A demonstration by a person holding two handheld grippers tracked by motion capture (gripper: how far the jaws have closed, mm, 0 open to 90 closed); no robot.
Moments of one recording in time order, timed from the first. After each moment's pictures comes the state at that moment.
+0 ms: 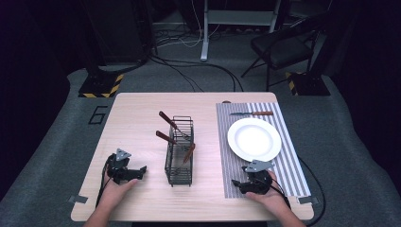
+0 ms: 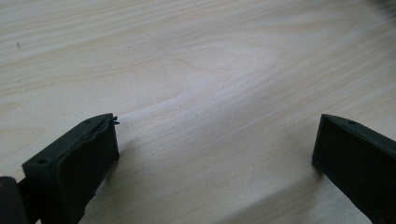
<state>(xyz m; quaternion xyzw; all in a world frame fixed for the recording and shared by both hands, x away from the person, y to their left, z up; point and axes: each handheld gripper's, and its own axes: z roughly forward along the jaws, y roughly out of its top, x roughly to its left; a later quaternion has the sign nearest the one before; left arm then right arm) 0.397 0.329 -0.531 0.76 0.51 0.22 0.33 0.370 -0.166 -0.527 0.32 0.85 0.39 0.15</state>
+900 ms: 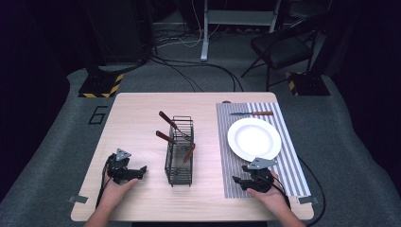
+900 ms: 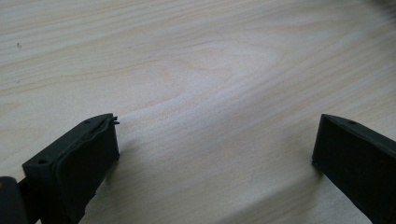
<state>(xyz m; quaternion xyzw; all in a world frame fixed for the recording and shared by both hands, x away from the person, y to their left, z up) 0.397 0.329 -0.531 0.76 0.51 0.22 0.33 0.368 -0.168 -0.513 0.35 0.83 0.40 0.13</state>
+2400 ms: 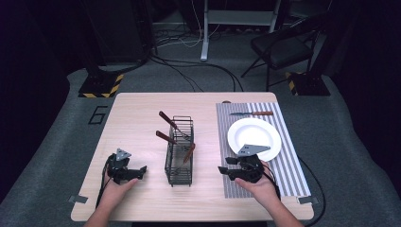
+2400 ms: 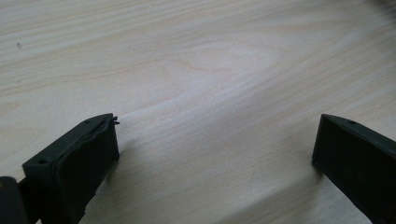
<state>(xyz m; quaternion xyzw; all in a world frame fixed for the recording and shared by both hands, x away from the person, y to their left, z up) 0.397 0.329 -0.531 0.76 0.51 0.22 0.33 0.371 -0.122 -0.441 0.33 0.83 0.45 0.08</state>
